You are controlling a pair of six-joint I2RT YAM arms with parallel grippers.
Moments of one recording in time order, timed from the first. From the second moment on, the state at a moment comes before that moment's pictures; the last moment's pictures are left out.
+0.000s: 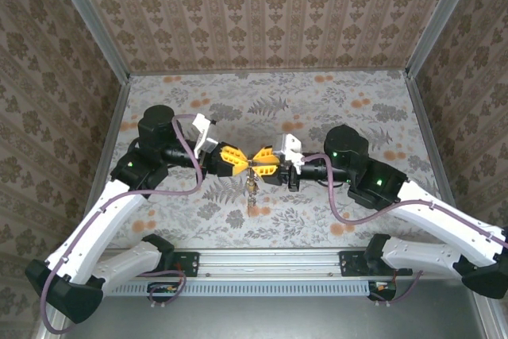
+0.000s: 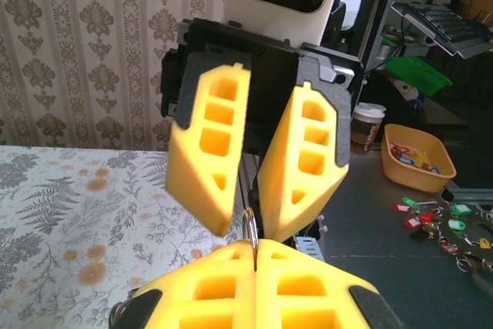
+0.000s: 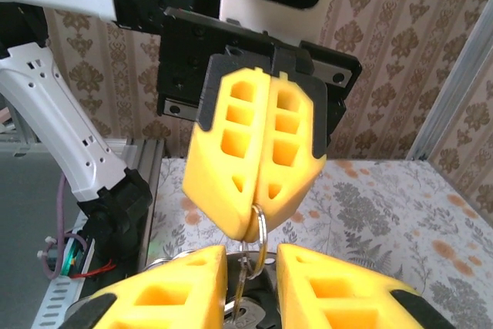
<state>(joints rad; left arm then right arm) -0.58 0.96 1.03 -0.31 1.23 0.10 0.90 1.01 1.06 -0.20 -0.42 -0.22</state>
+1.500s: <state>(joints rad) -0.73 1.08 1.24 -0.75 0.75 0.42 0.94 1.17 1.30 -0.64 -0.19 -0.49</state>
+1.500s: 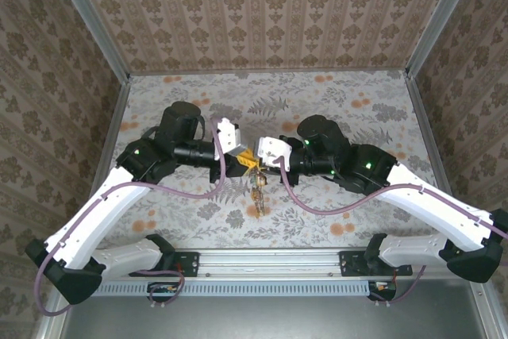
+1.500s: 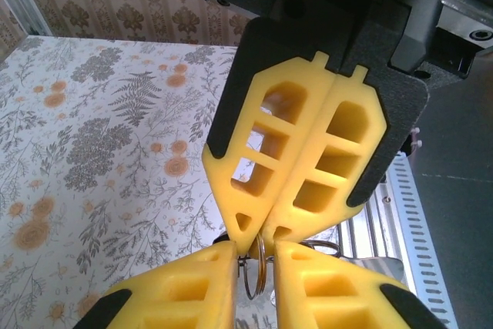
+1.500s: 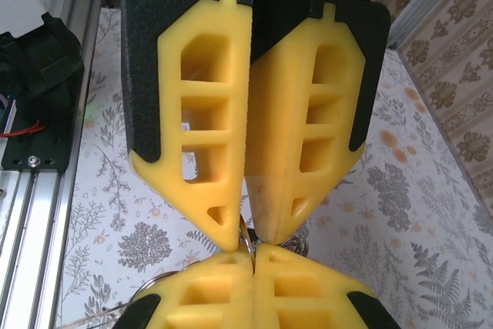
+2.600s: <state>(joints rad) -0.82 1.01 1.20 -0.60 0.72 0.38 0.93 1.05 1.23 -0.57 -0.31 -0.46</state>
